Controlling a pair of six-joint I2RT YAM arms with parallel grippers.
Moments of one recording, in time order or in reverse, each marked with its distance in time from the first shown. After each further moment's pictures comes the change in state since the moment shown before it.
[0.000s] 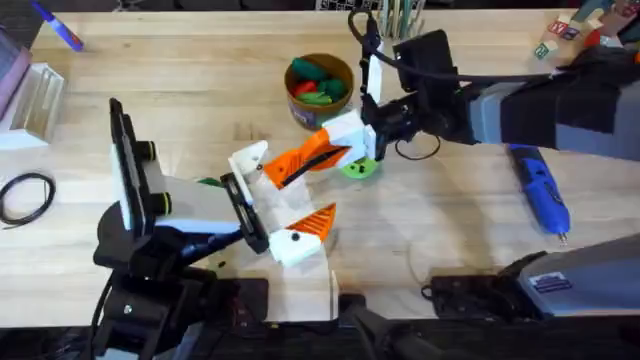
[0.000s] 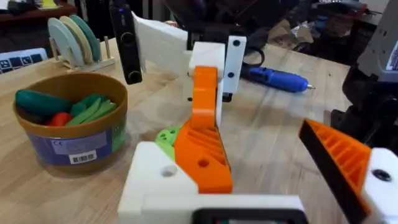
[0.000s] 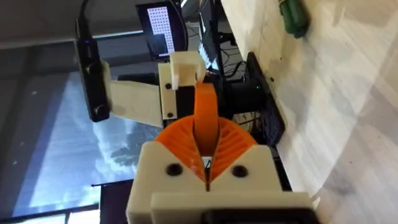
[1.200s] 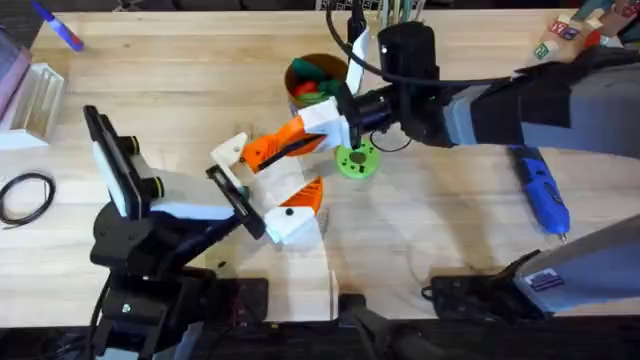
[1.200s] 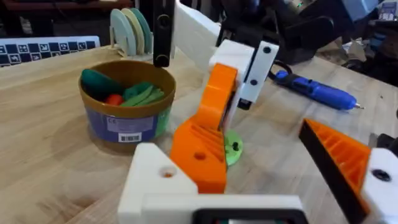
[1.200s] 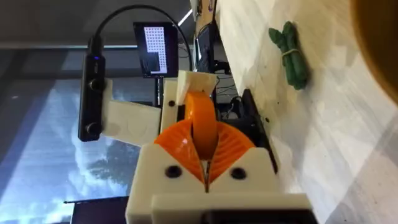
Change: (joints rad) left arm 0.030 0.014 0.000 0.007 -0.153 -0.050; right arm 0.073 0.088 0.025 0.353 0.109 0.215
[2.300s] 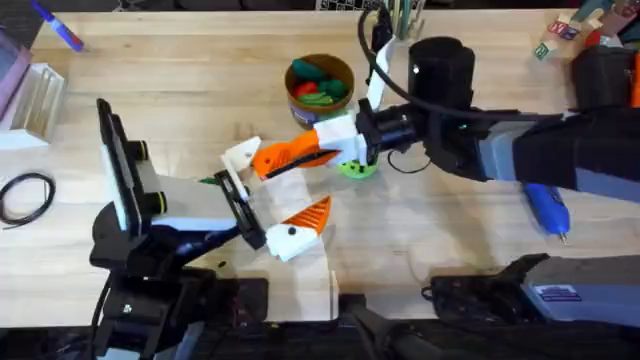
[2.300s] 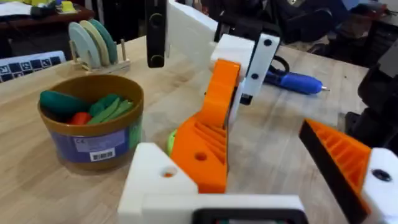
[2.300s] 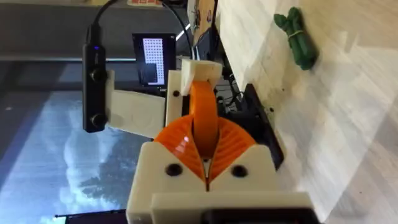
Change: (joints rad) left arm 0.006 -0.009 -0.003 0.022 0.153 0.062; right arm 0.008 -0.208 -0.198 0.104 0.086 0.075
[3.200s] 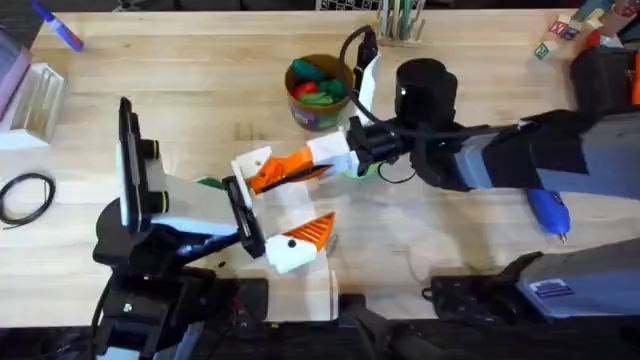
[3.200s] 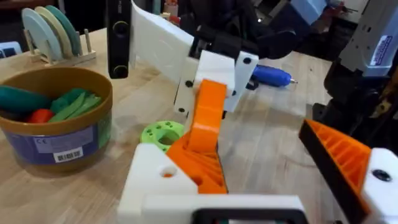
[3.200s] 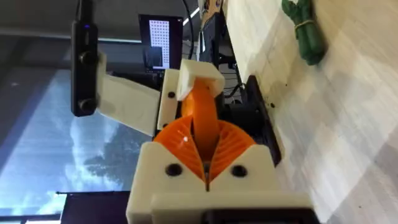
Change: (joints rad) left arm -0.003 0.009 -0.002 -0.025 0.115 -0.020; right arm 0.045 0.103 -0.057 0.242 -0.026 0.044
